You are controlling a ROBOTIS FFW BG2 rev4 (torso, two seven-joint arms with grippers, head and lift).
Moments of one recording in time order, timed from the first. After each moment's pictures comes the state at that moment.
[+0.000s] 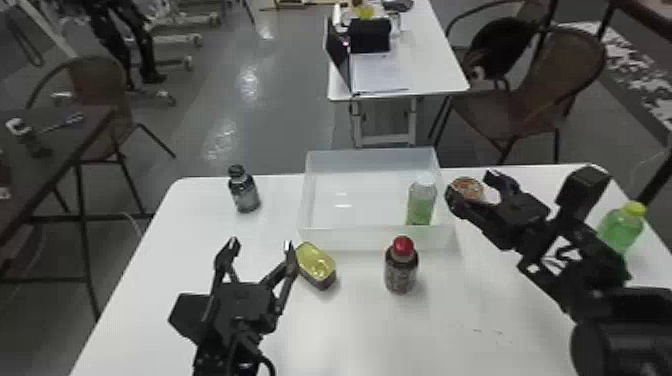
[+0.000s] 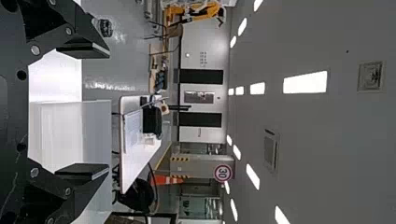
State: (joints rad) left arm 0.43 0.00 -0.03 -1.79 0.00 -0.35 0.02; right arm -0.10 -0.17 0.16 -1.40 -0.34 -0.06 0.50
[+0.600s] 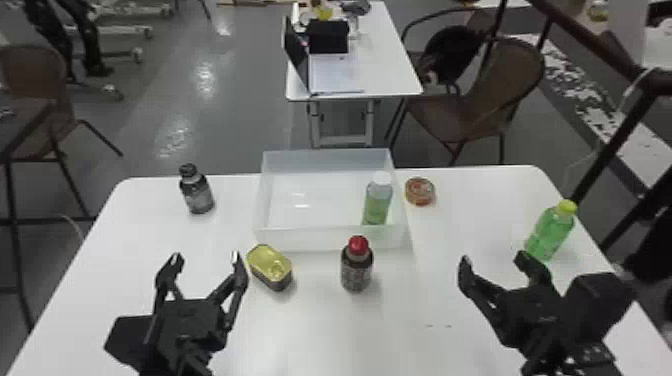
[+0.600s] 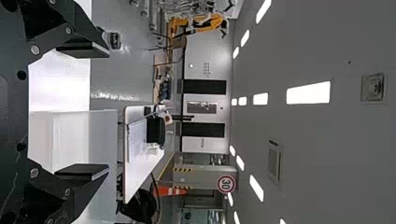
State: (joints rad) left arm 0.48 0.00 -0.04 -1.81 -0.01 -0.35 0.09; right arm 0.45 -0.10 0.03 -1.94 -0.13 0.03 0.12
